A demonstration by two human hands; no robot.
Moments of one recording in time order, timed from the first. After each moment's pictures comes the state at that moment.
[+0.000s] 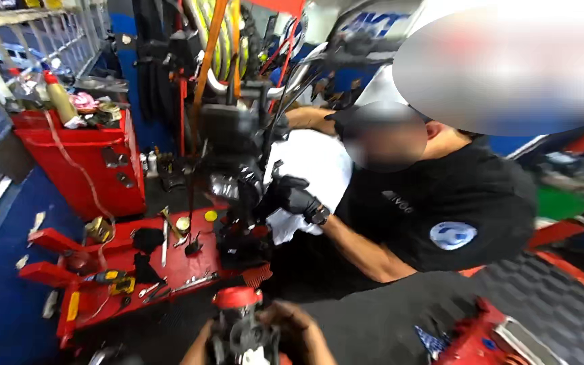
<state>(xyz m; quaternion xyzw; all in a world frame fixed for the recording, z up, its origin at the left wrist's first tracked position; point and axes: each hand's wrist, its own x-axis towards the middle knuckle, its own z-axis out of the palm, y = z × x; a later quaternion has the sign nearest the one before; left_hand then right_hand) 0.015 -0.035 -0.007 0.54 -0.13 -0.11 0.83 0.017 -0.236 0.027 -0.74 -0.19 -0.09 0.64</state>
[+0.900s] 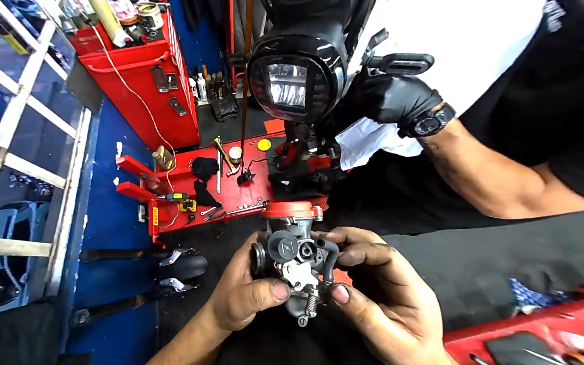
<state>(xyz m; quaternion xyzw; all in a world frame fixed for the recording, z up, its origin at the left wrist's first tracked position) 0.014 -0.031 -0.023 0.40 -0.20 -0.11 0.89 0.018 -0.243 0.011 -0.70 -0.25 -0.08 0.67</state>
